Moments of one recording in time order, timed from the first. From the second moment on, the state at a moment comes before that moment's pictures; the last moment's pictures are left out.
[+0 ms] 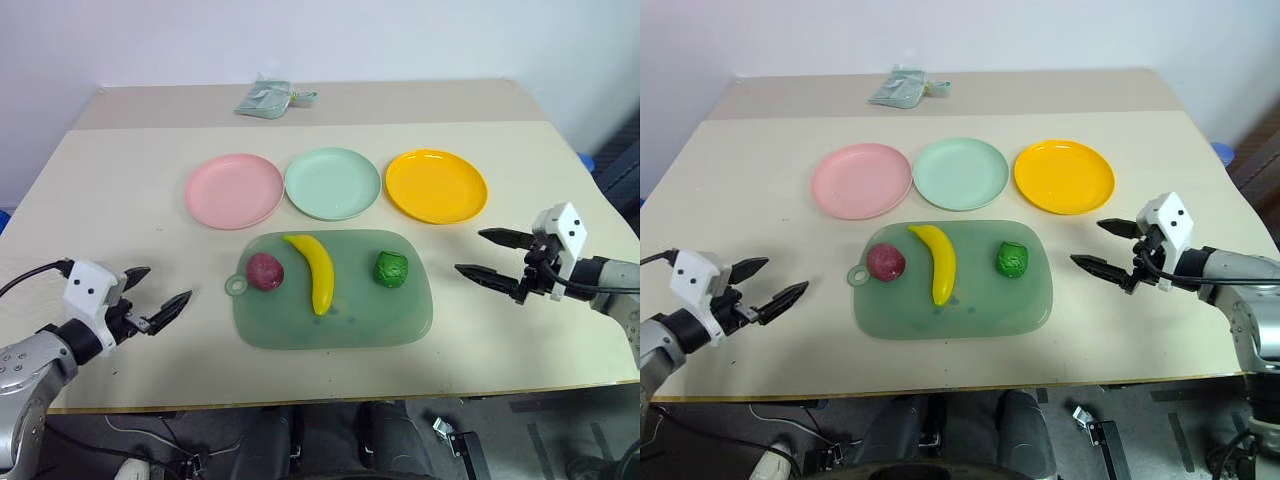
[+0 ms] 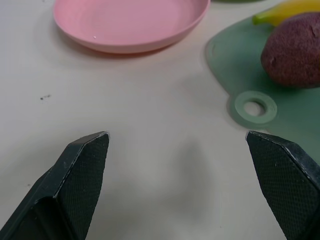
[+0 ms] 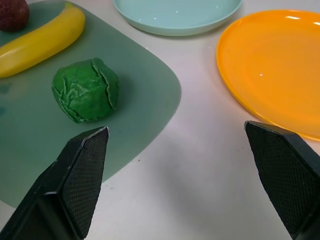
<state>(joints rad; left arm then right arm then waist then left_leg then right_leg) 0.26 0.70 0.48 -0.40 -0.49 0.45 -0.69 -0.16 -0.90 -0.25 -0.05 0.50 0.44 1.02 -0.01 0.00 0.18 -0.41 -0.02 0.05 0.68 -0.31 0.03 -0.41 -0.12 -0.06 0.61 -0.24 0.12</state>
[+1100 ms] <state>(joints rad) -0.09 0.71 0.29 -0.33 -0.58 0.57 -0.81 -0.11 -0.80 -0.32 -0.13 0.53 0.47 0.89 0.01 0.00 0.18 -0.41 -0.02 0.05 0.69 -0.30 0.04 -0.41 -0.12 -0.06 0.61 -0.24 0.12</state>
